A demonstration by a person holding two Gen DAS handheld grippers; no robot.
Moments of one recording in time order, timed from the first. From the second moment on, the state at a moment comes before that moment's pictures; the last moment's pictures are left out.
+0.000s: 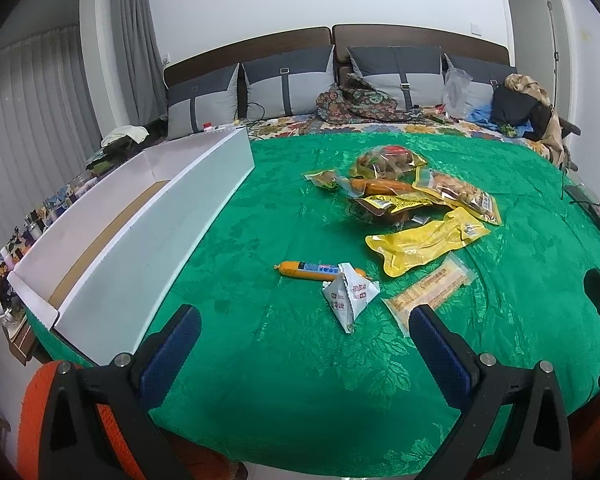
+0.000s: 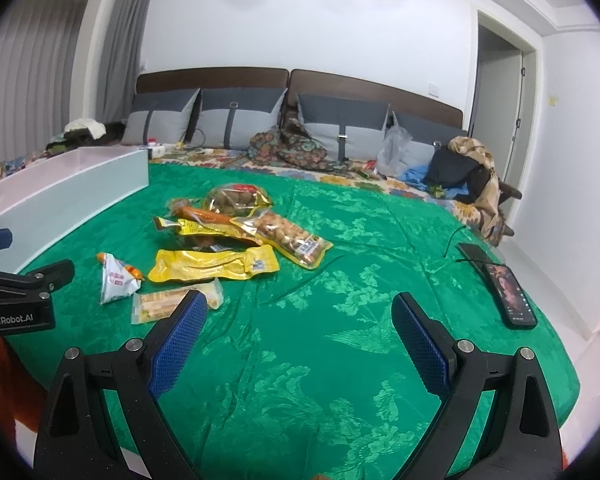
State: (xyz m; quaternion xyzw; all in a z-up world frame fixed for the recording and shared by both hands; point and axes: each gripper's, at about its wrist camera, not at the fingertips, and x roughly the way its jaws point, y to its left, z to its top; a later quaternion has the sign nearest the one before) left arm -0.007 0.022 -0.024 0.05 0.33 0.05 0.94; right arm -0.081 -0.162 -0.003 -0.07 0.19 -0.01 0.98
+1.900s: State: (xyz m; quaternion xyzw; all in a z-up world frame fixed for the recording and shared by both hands) left arm 0.011 0.049 -0.064 0.01 0.40 0.05 0.92; right arm -0.068 -0.166 -0.021 -0.07 0.23 -0.01 0.97
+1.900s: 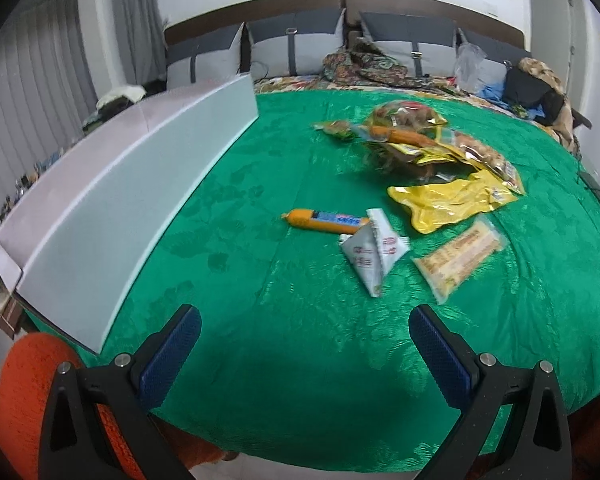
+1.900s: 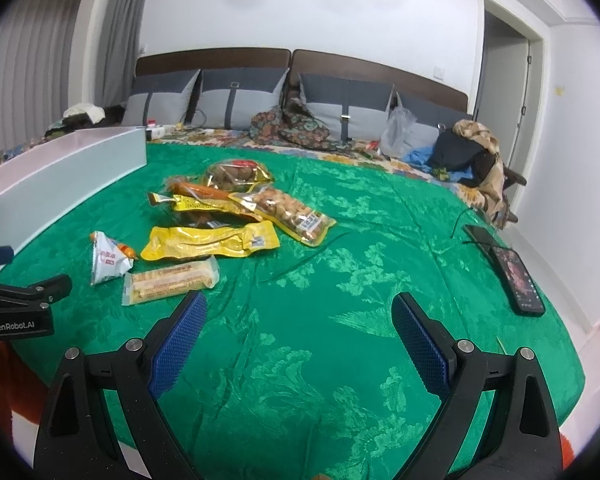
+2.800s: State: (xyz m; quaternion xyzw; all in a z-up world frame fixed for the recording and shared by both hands) left arm 0.054 0.062 -0.106 -0.01 0.47 0.02 0.88; right arm -0.029 -0.179 -0.071 -0.01 0.37 0.03 0.93
